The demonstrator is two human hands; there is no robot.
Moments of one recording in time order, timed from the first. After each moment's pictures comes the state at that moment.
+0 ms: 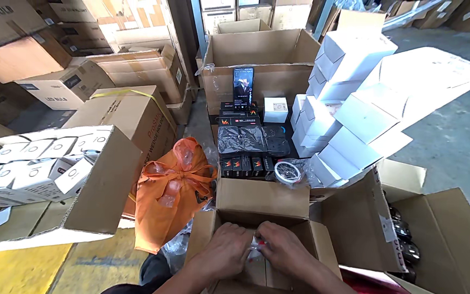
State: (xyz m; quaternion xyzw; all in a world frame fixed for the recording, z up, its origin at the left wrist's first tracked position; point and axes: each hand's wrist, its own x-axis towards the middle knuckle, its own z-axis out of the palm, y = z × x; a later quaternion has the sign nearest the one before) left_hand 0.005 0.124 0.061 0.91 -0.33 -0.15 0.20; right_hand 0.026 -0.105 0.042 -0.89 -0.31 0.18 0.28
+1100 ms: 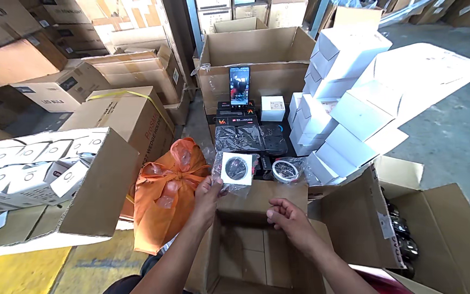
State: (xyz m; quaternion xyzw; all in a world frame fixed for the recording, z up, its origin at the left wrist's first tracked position) left_hand 0.087 0.142 0.064 0.59 0.14 0.03 0.80; right_hand 0.052 -0.118 0.069 -0.72 0.06 0.21 0.66
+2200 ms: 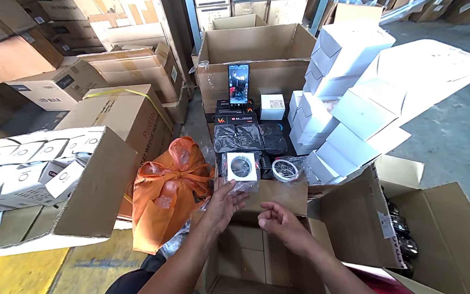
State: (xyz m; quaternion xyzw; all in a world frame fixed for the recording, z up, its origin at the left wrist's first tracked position) left_hand 0.081 0.109 0.071 0.44 0.21 -0.16 0.86; right_hand 0.049 -0.112 0.065 -0.70 0.00 0.29 0.65
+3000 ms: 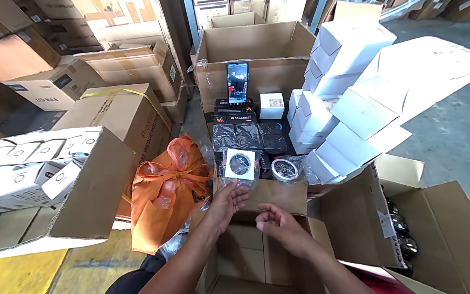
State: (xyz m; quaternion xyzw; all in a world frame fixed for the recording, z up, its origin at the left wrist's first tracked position) left_hand 0.085 0.104 0.068 0.48 0.24 -0.18 0.83; right_hand 0.049 -0.111 0.063 -0.70 -0.02 0.31 0.64
